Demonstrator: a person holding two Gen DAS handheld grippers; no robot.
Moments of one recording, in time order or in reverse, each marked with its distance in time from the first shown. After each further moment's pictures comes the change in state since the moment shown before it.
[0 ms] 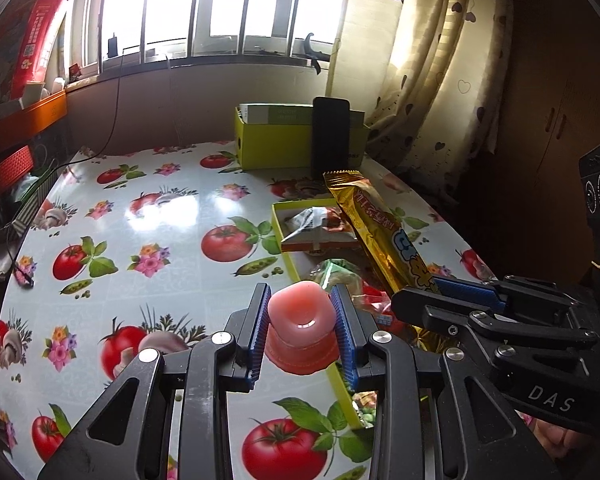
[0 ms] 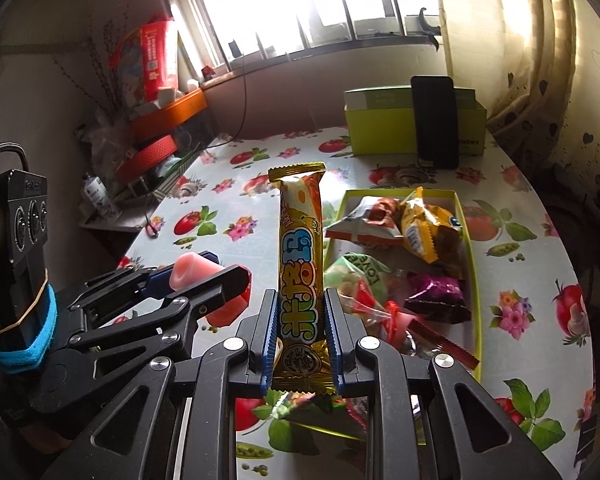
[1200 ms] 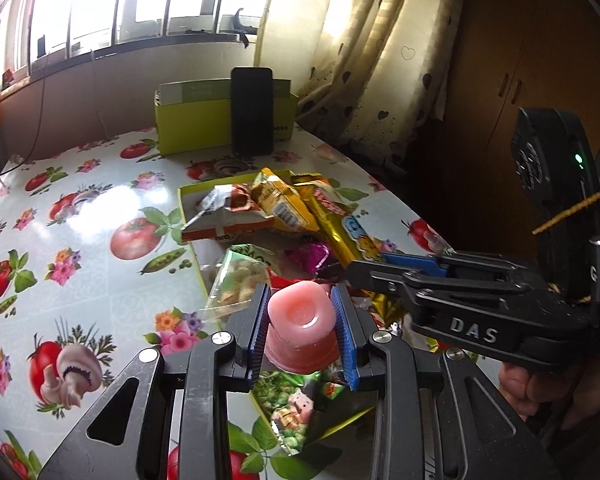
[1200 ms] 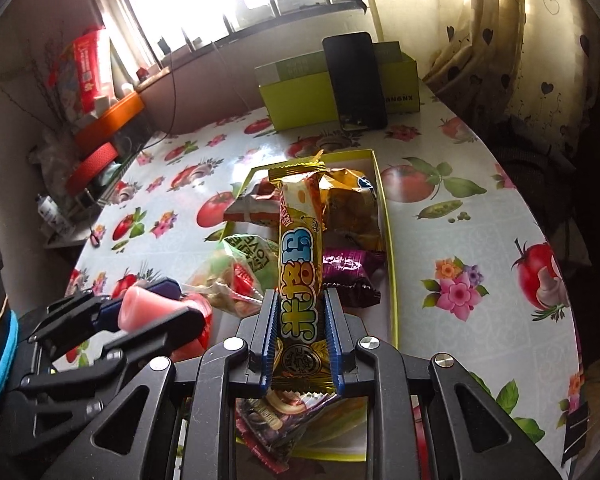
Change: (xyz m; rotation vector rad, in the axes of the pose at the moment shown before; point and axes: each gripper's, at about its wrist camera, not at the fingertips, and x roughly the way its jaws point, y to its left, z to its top) left arm 0.040 -0.047 -0.005 0.097 0.076 -0.188; right arm 0.020 -0.078 -0.011 0.129 0.061 -0.109
